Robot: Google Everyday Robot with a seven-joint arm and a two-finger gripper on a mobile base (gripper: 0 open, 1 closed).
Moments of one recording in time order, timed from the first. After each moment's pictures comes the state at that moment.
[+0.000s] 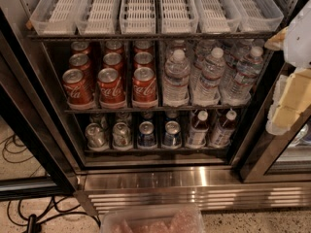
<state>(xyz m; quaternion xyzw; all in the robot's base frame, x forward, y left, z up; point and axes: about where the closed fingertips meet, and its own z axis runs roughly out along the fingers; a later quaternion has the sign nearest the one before) 0.438 -0.217 0.976 -0.60 0.78 -0.03 0.16</state>
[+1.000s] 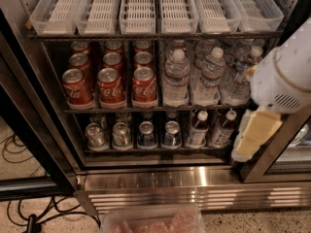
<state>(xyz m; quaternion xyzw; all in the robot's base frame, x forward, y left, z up) 0.432 -0.181 0.913 -0.59 0.79 -0.02 0.18</state>
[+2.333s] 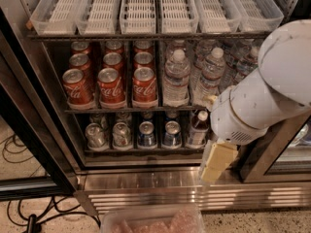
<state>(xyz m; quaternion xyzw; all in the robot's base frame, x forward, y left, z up) 0.417 -0.114 0.849 -0.64 0.74 0.03 0.21</state>
